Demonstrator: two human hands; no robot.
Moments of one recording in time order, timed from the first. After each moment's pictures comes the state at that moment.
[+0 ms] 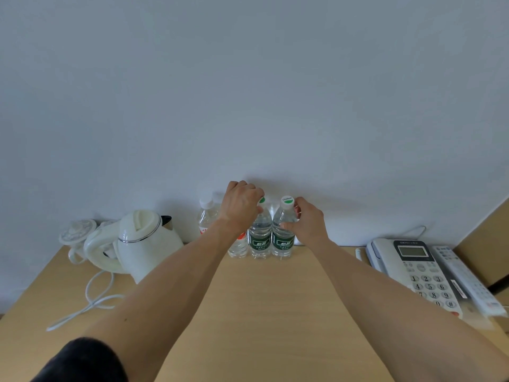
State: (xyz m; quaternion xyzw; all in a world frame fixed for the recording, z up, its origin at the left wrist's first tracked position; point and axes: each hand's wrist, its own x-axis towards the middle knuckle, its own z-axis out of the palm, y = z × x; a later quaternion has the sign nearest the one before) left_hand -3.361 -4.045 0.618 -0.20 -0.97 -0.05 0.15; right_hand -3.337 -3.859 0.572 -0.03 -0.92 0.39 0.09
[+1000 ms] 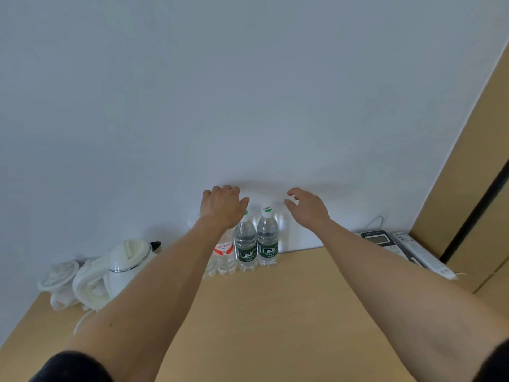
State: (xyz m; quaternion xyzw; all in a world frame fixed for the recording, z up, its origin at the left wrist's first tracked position) left_hand -3.342 -4.048 0.678 -0.15 -0.98 -0.01 0.10; right_hand -3.309 -3.827 0.642 -0.07 -0.94 0.31 0.11
